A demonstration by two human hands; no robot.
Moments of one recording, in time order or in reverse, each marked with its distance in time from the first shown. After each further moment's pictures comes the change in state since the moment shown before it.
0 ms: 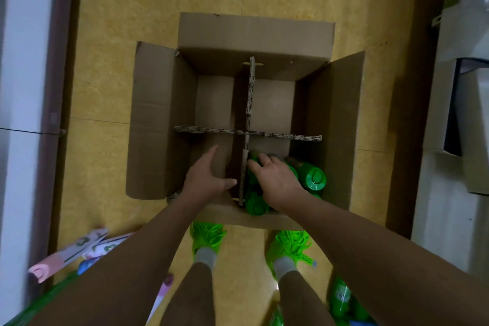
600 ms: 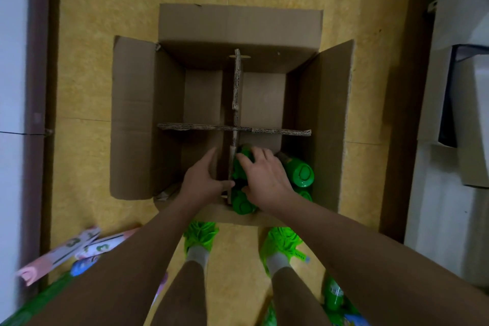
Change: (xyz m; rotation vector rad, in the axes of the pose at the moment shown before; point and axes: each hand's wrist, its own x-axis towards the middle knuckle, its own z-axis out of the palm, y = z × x) left_hand -0.005 0.014 0.027 0.038 -0.047 0.029; right_hand -0.011 0.007 -0.002 0.110 0.110 0.043
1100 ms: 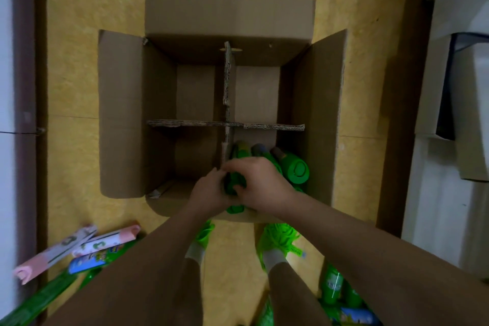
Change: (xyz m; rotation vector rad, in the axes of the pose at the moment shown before) left_hand -0.013 0.006 0.037 0.275 -0.216 0.047; right_hand -0.019 0.013 -0.017 0.451 0.014 -0.212
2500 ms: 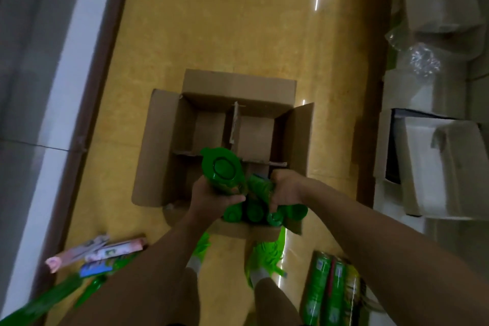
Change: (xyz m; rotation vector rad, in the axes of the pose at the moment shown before) left_hand -0.106 0.078 -0.051 -0.525 0.537 0.161; right_hand -0.048 -0.053 -0.137 -0.162 -0.401 0.543
